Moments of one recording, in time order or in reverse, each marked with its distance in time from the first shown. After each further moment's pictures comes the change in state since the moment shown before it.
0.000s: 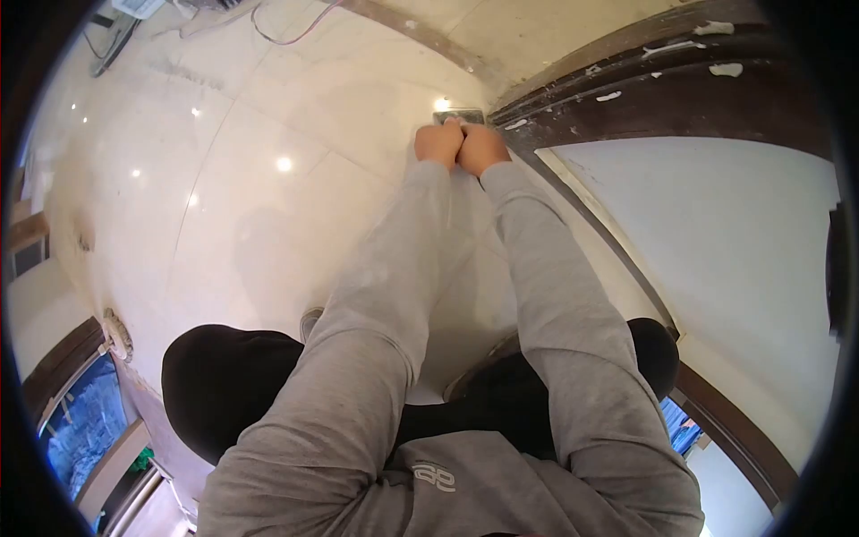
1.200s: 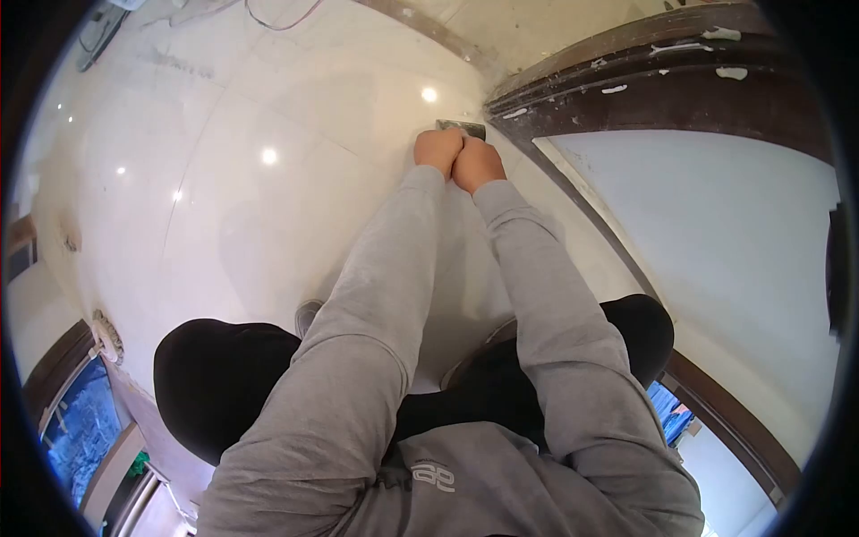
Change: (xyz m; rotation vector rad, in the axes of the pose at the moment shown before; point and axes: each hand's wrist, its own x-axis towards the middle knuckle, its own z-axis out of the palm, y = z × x) left_hand 0.016 -0.040 0.006 0.150 -0.141 0.172; right_hand -0.042 -0.006 0.019 -0.058 0.056 0.108
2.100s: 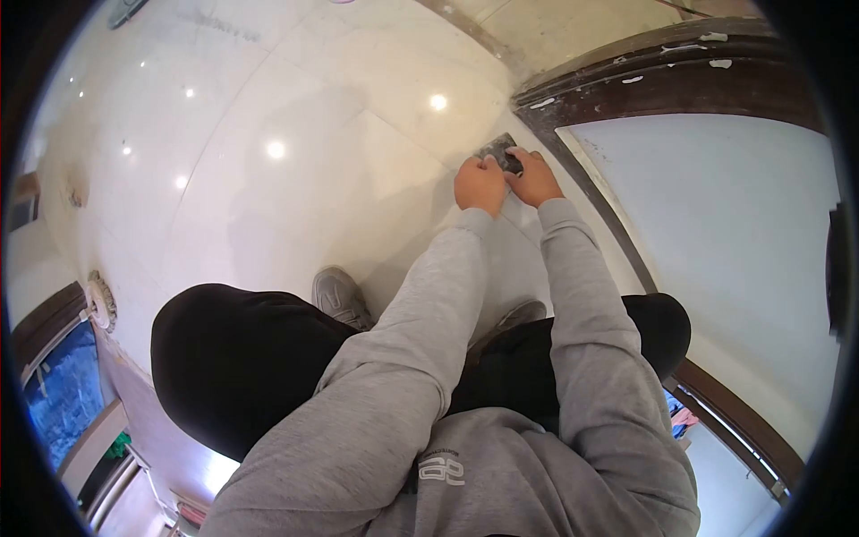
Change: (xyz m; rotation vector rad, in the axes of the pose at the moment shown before) left_hand -0.155 -0.006 -0.011 -0.118 0.222 -0.044; right_hand -0.050 0.085 -0.016 -0.141 -0.003 -0.348
